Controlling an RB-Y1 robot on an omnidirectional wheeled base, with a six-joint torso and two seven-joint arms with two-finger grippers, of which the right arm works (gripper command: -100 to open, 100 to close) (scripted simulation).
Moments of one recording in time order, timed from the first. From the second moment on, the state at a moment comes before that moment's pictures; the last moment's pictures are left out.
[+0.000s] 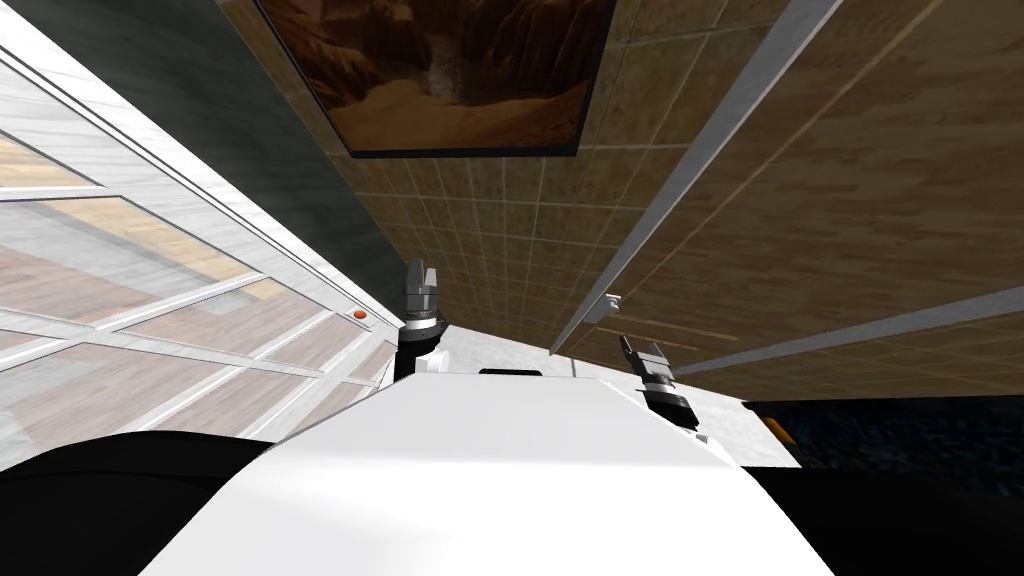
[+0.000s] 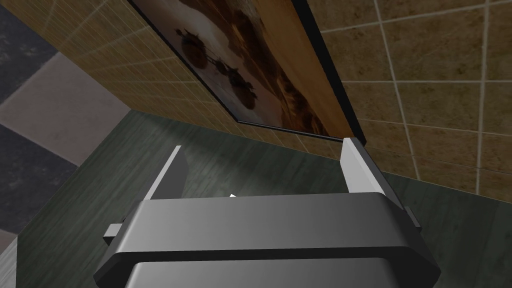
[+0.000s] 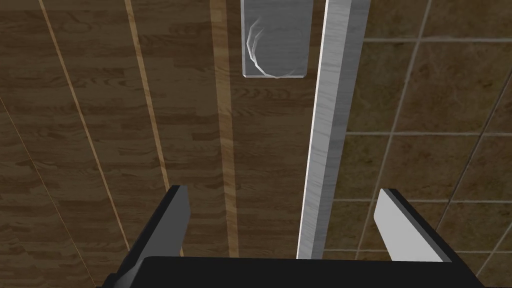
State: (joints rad) arm 0.36 0.01 -0.91 -1.50 0.99 -0.92 0.38
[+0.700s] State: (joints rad) arm 0.35 0.00 -0.96 -1.46 1.06 -0.93 0.39
